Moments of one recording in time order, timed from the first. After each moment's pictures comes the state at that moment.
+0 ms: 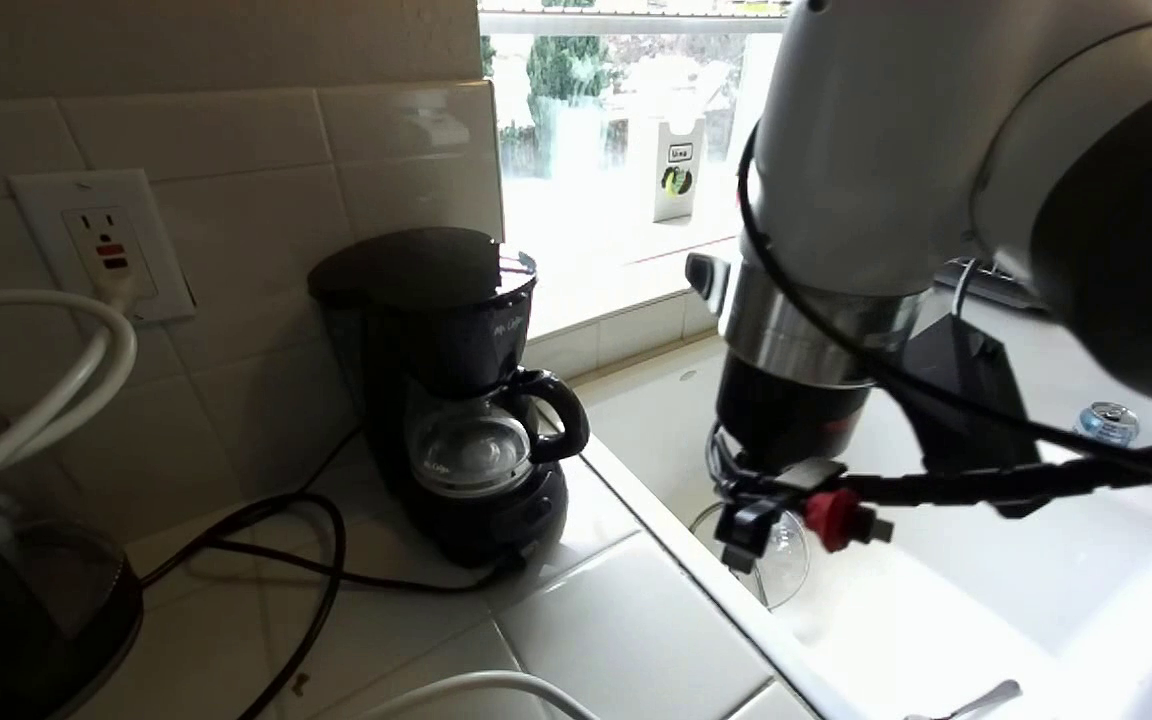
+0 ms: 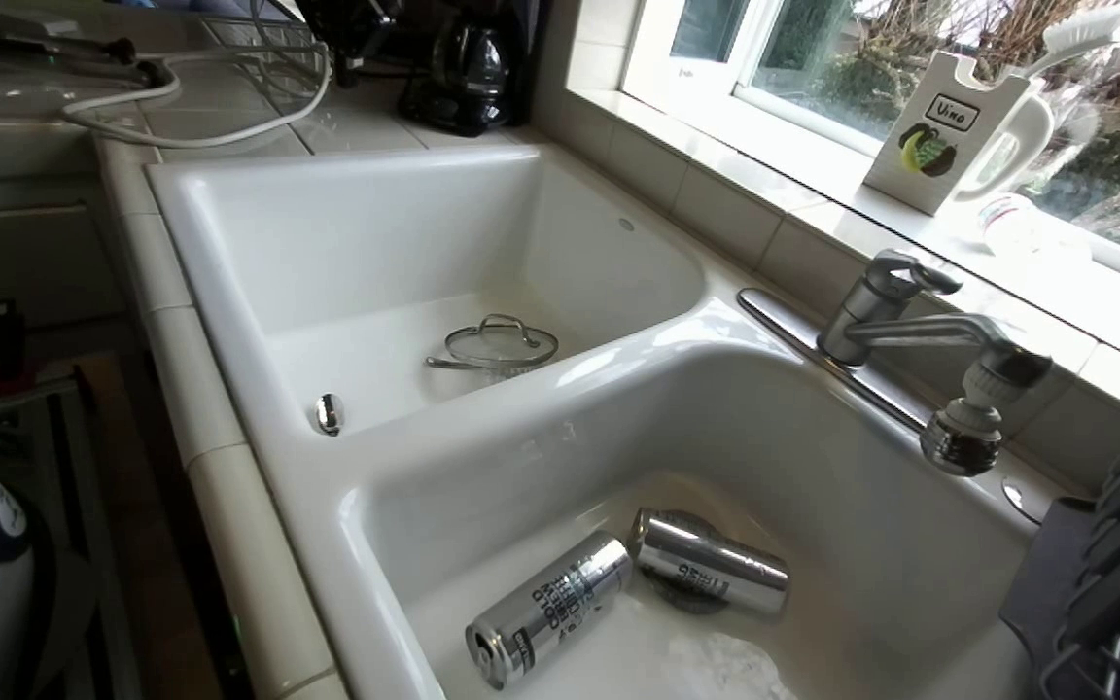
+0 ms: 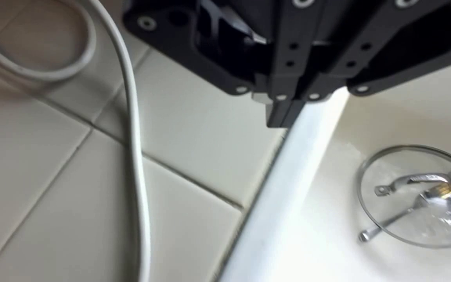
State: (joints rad) arm 0.44 0.00 0.30 -2.12 -0.03 2.16 0.27
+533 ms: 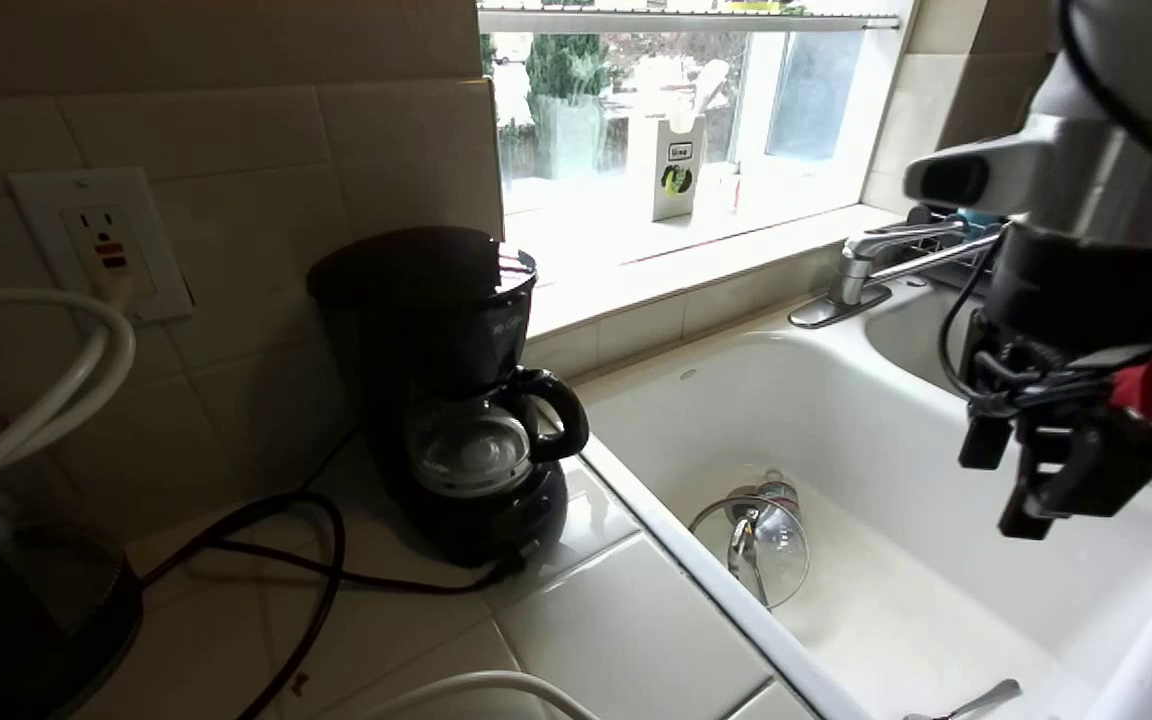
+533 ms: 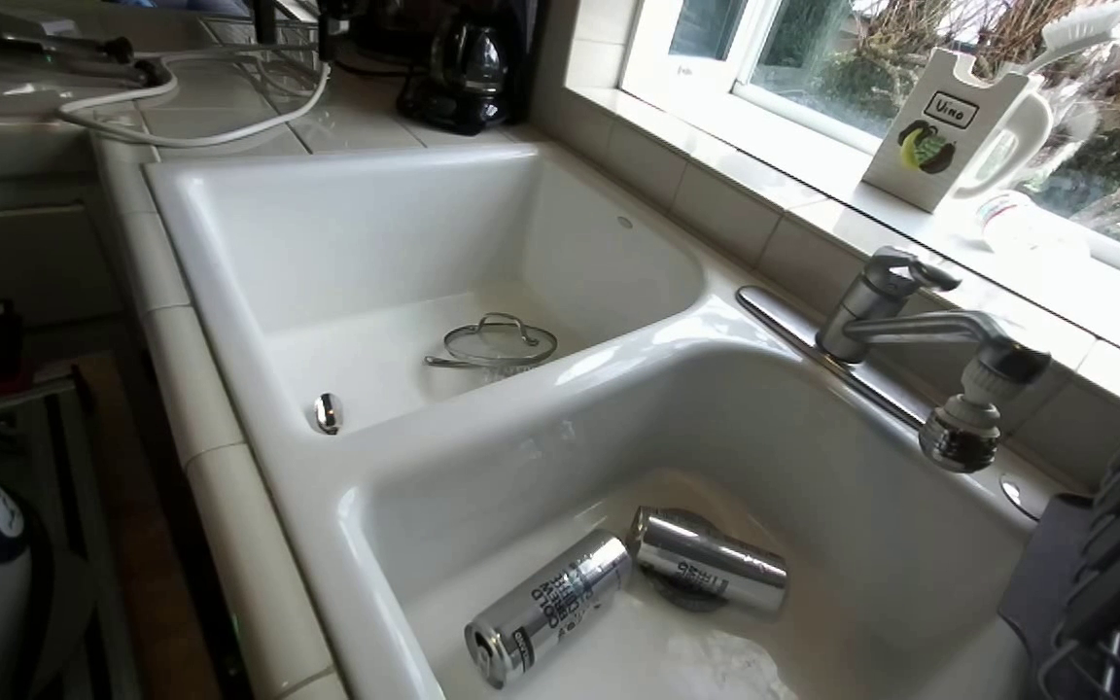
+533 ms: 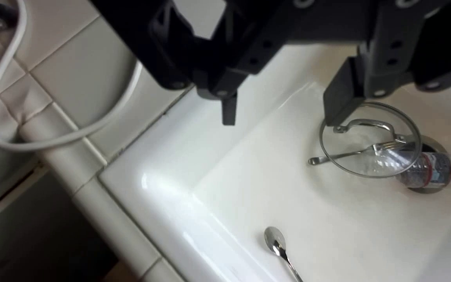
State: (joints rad) arm 0.39 -0.42 0.24 -2.35 0.08 1.87 -0.19
